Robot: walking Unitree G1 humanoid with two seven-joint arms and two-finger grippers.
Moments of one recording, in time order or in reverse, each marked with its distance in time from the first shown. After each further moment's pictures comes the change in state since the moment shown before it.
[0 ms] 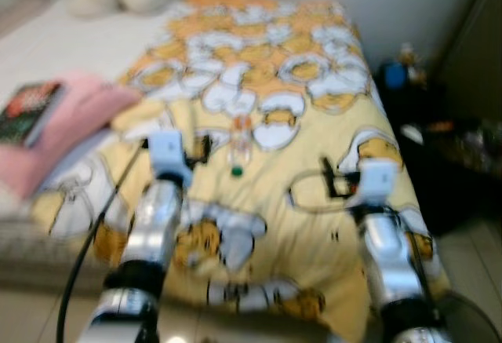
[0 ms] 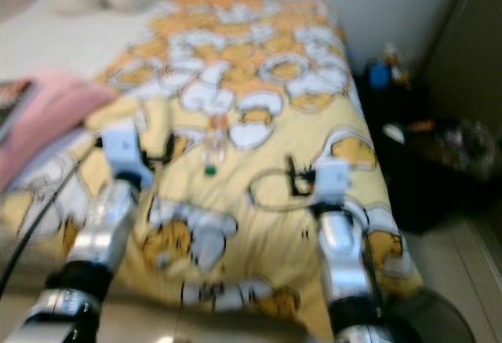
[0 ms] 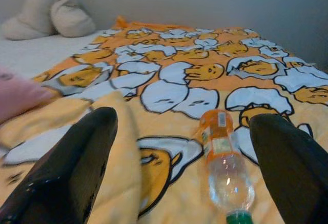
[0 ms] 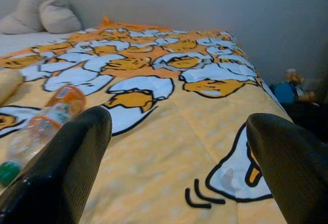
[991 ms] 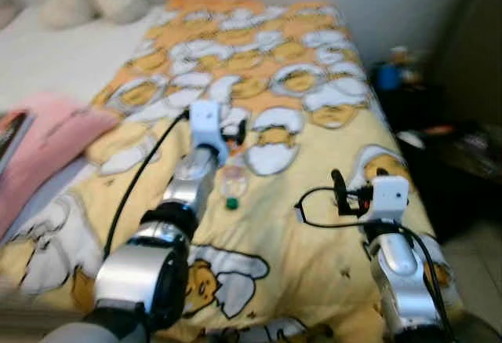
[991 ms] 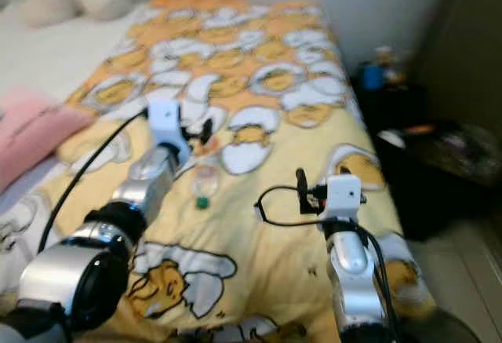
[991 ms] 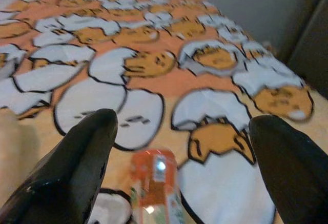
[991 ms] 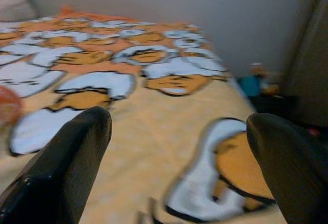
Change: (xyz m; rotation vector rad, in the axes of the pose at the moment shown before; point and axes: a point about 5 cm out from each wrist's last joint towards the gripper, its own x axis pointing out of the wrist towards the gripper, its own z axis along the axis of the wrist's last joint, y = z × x) left arm 0.048 -0.042 0.013 -0.079 0.174 -0.095; right arm -0.027 -0.013 -0.005 -0.049 0.032 -0.048
